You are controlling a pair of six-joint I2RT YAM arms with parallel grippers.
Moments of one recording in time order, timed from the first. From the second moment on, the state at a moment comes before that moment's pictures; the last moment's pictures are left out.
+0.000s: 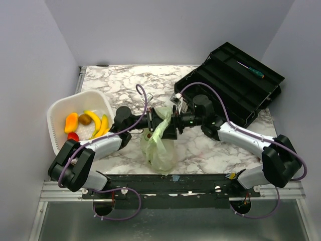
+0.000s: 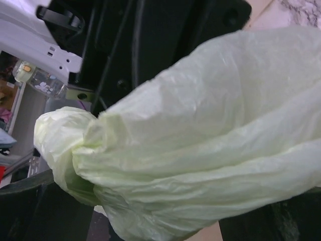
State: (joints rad) left arm -0.52 1.39 0.57 0.93 0.92 -1.20; right arm 0.67 1.42 0.86 0.23 -0.86 0.37
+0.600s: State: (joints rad) left arm -0.51 1.40 0.56 0.89 0.95 -1.17; right arm 0.58 1.31 0.93 -0.10 -0.86 0.18
